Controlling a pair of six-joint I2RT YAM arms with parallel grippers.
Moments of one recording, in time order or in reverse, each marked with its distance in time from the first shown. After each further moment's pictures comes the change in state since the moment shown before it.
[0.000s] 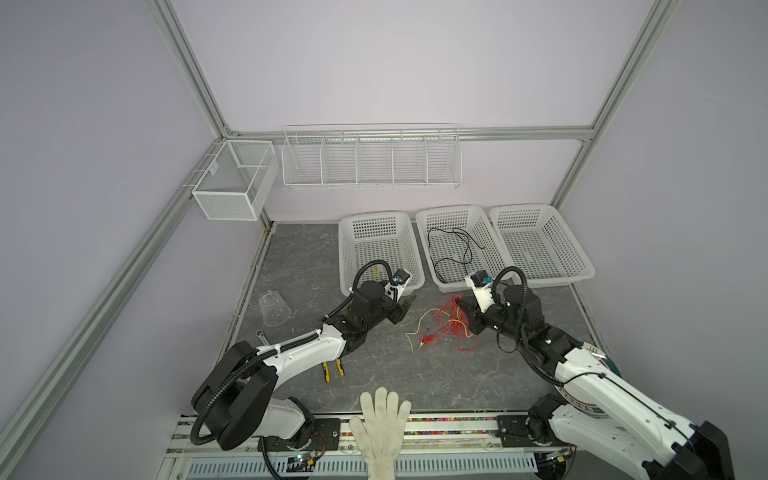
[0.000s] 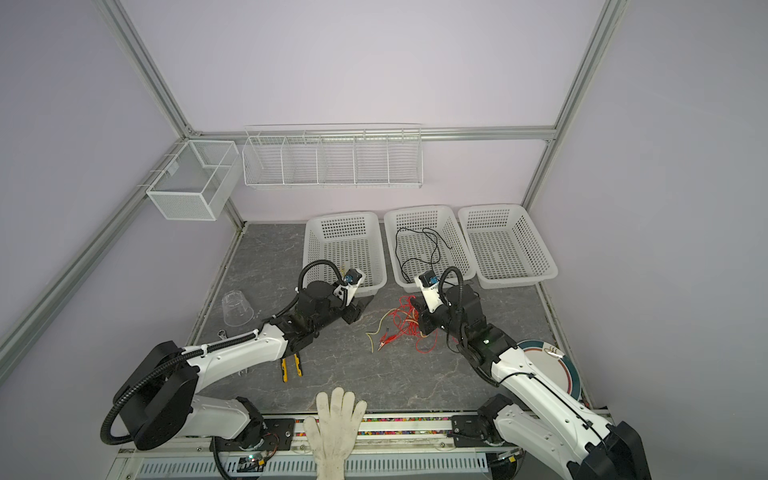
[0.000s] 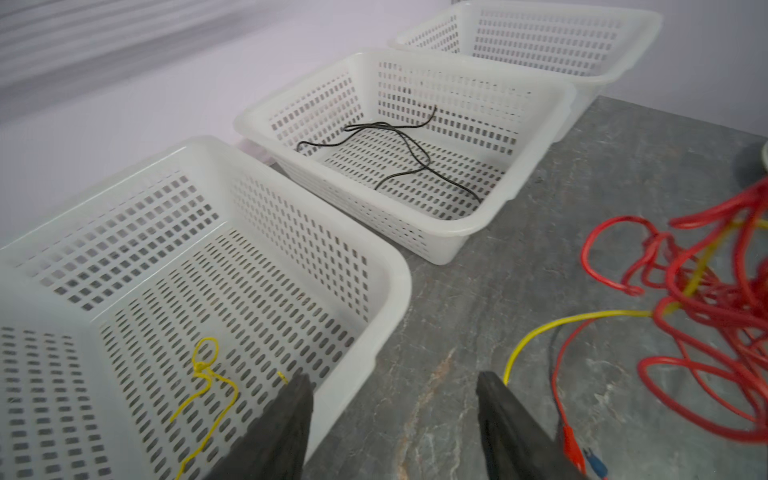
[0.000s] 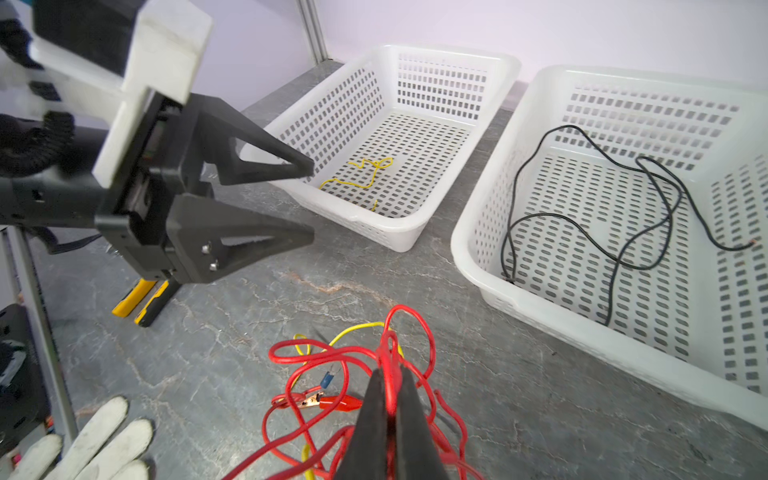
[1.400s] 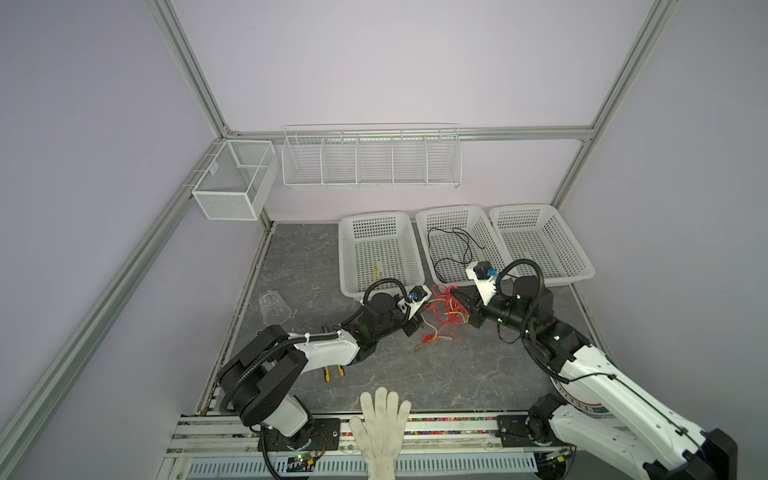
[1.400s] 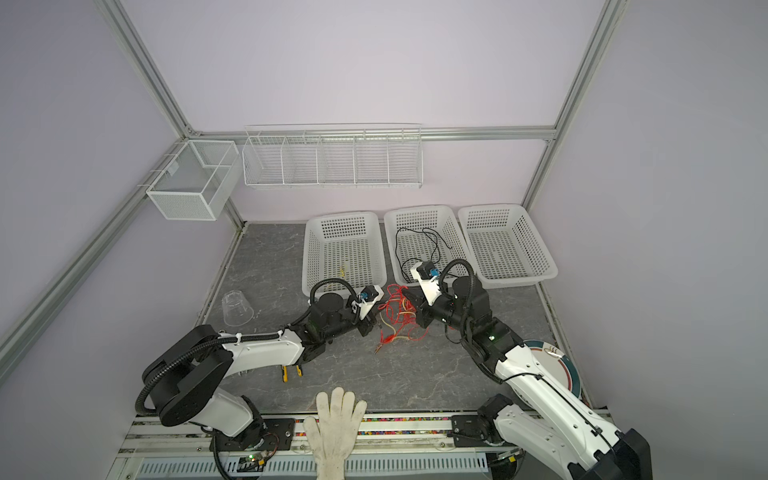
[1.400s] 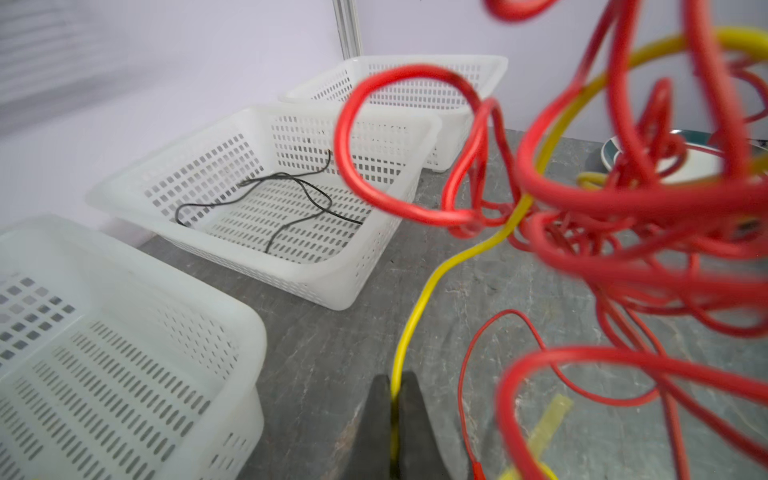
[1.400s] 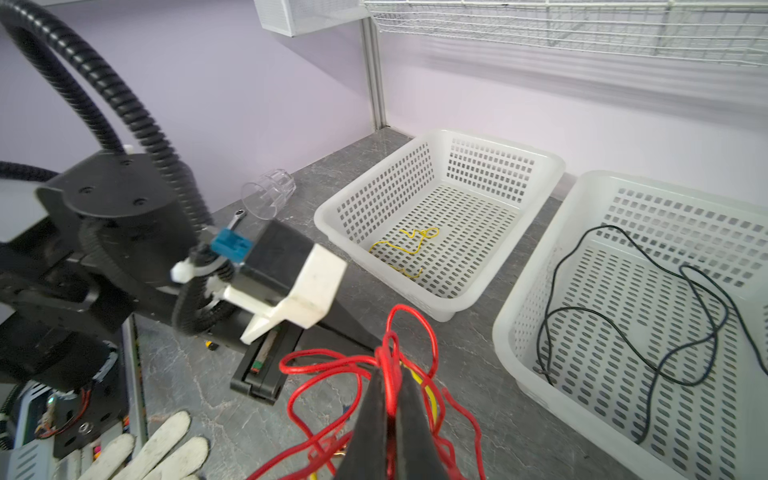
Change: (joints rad) left arm -0.081 0.153 -0.053 0.318 0.134 0.043; right arm 0.001 -0.012 0.095 0.033 -0.085 -0.024
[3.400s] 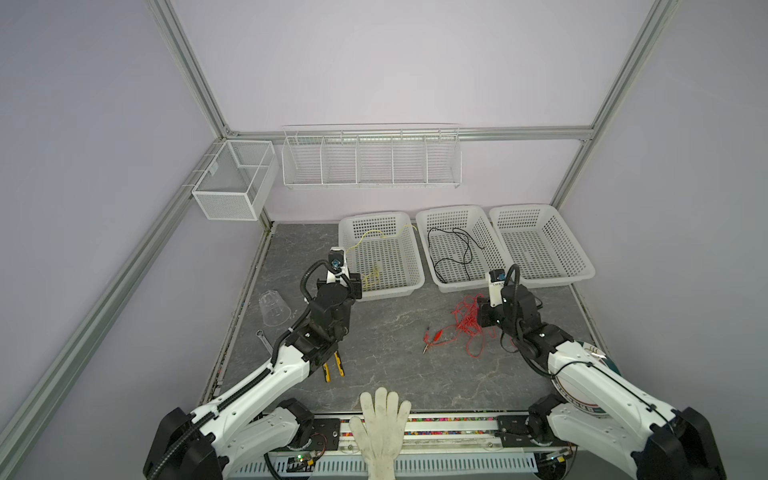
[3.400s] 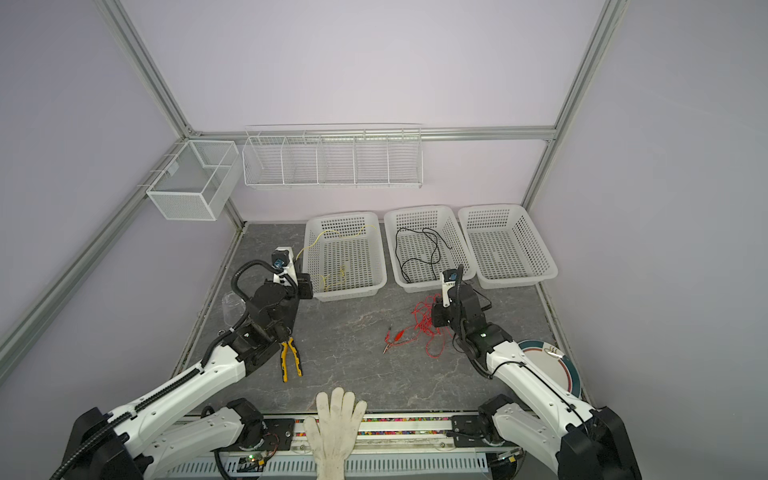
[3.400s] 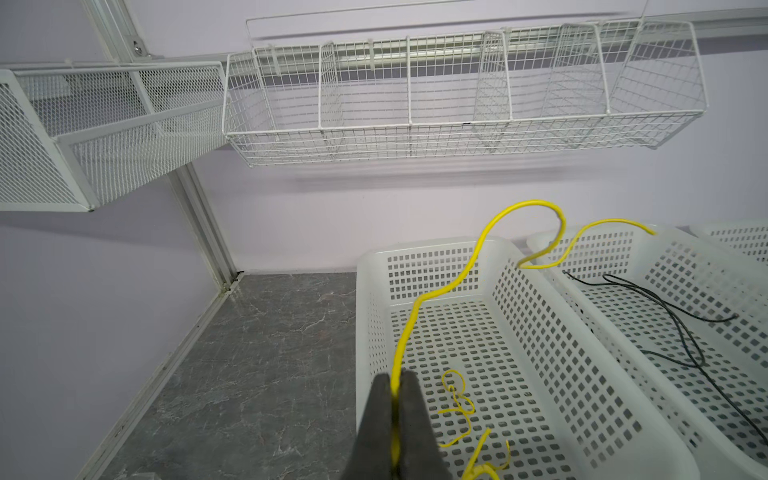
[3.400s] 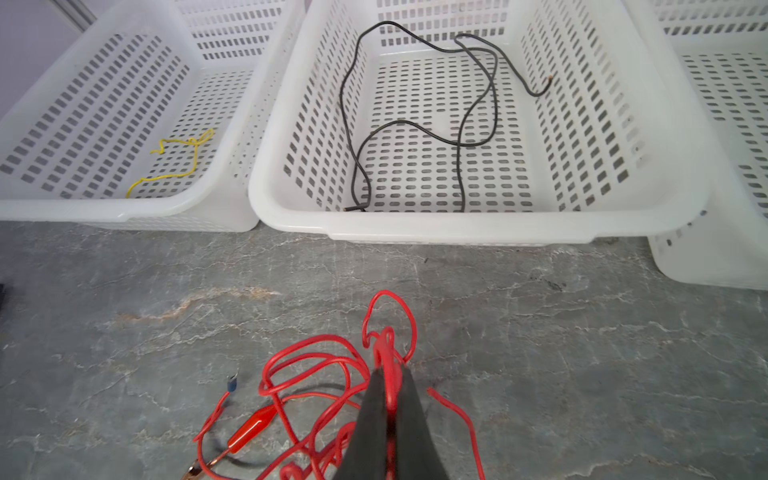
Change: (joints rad) left arm 0.208 -0.465 0.072 -0.386 -0.785 -0.220; right arm -0.108 0.098 -0.149 -0.052 0.362 0.219
